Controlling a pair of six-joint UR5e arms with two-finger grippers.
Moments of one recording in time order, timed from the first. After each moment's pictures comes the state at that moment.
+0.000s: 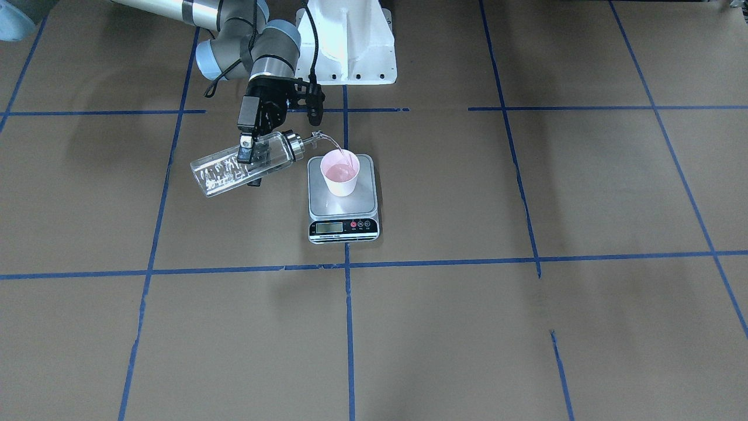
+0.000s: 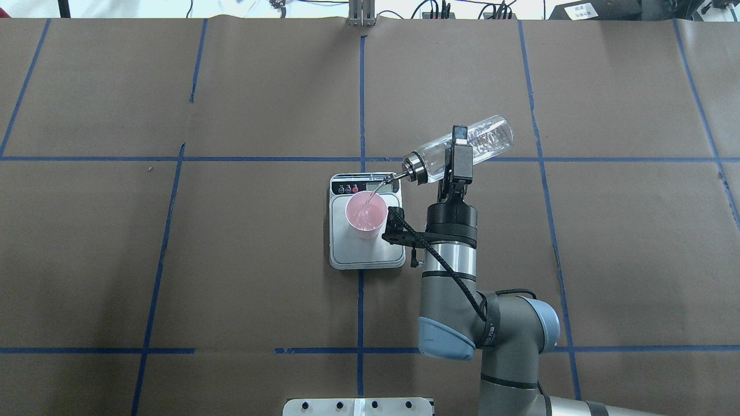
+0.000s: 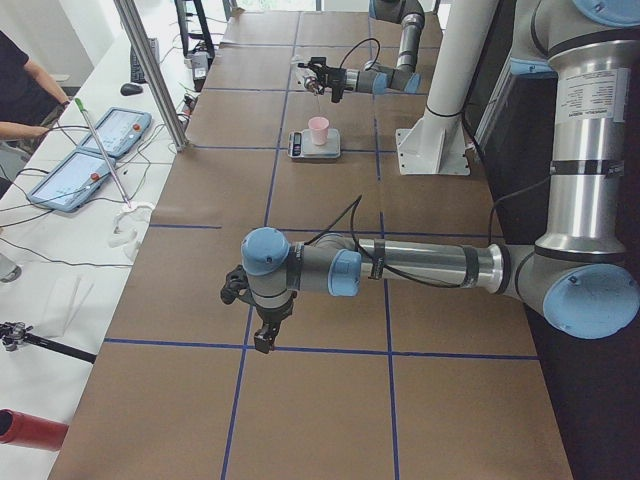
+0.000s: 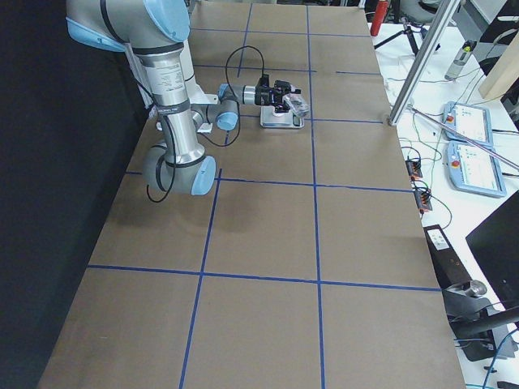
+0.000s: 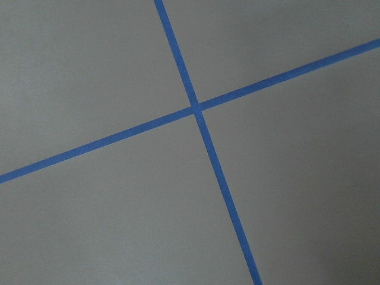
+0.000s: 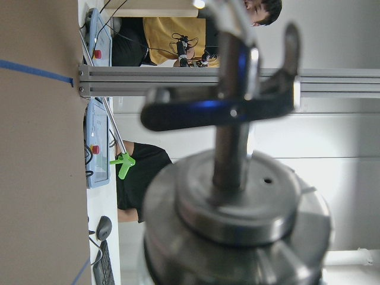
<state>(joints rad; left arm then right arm) -1.53 -1.53 -1.65 -1.61 -2.31 0.25 0.21 -1.12 1.64 -1.08 0.10 -0.22</state>
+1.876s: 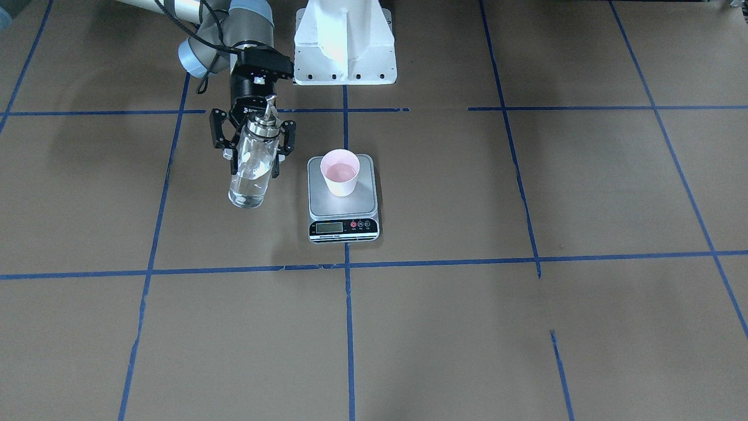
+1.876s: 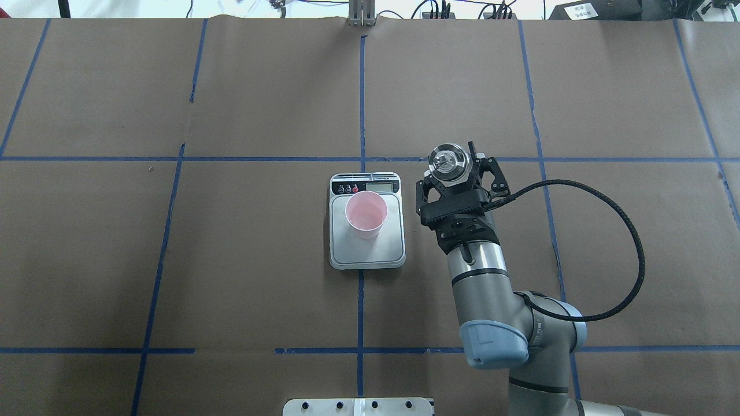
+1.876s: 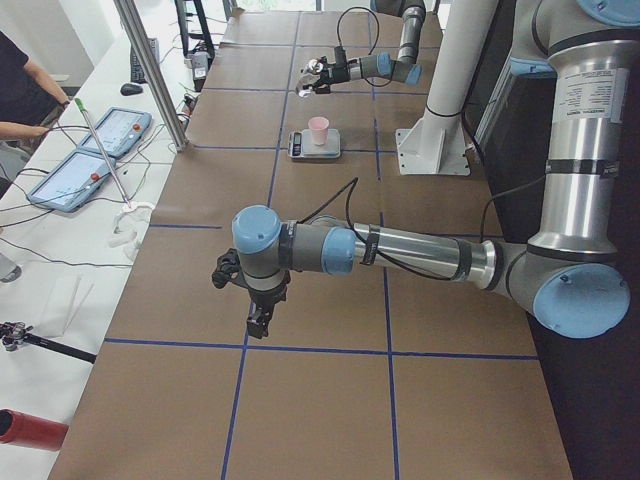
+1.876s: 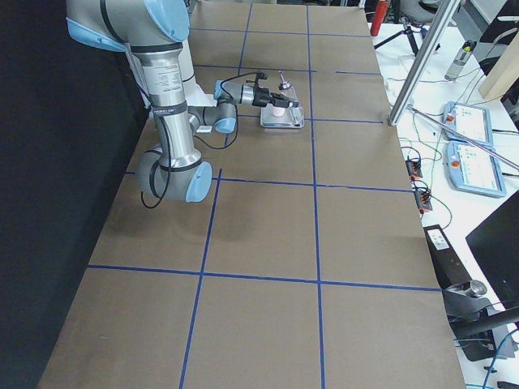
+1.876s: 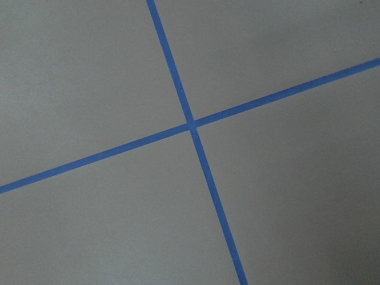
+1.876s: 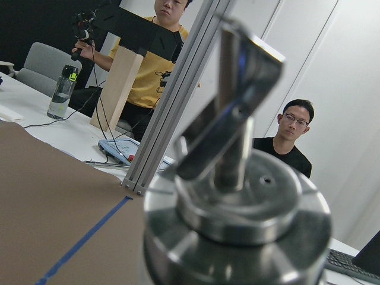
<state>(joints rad) -1.55 -1.58 -1.72 -1.49 -2.31 0.25 0.22 -1.23 1.75 -0.81 0.40 0.61</state>
